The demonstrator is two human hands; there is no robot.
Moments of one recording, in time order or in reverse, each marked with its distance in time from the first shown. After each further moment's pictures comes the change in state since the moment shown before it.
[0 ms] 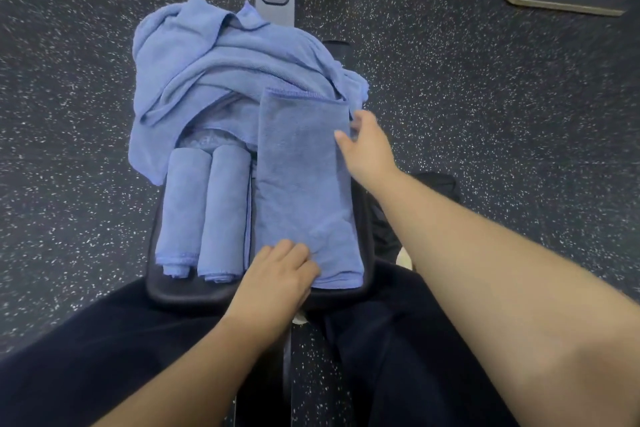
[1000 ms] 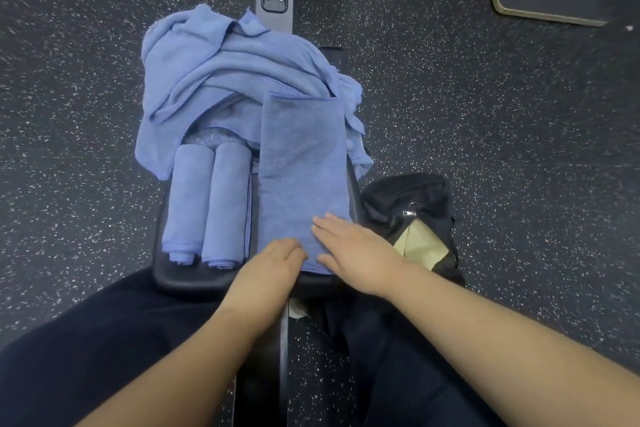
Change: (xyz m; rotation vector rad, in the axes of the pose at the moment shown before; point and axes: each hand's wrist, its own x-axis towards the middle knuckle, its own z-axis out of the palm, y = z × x) left_hand -0.011 0.003 -0.006 -0.168 -0.076 -0.120; right_hand -0.118 0.054 -0.001 -0.755 -0.620 -0.504
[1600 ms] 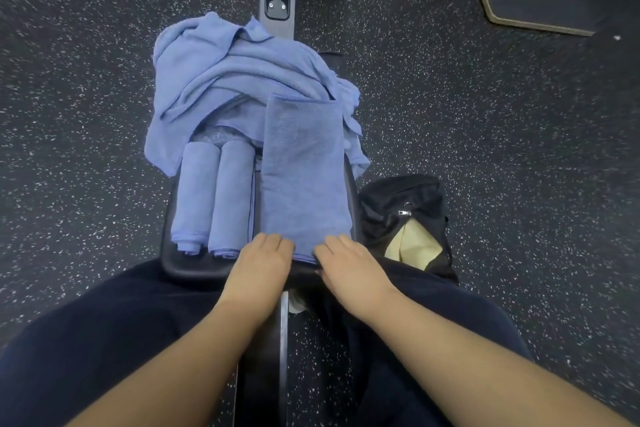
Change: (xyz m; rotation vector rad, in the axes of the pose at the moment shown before) left_hand -0.006 0.002 -0.004 0.212 0.056 -0.097; right_hand -0.025 -0.040 0.018 -0.184 0.266 0.112
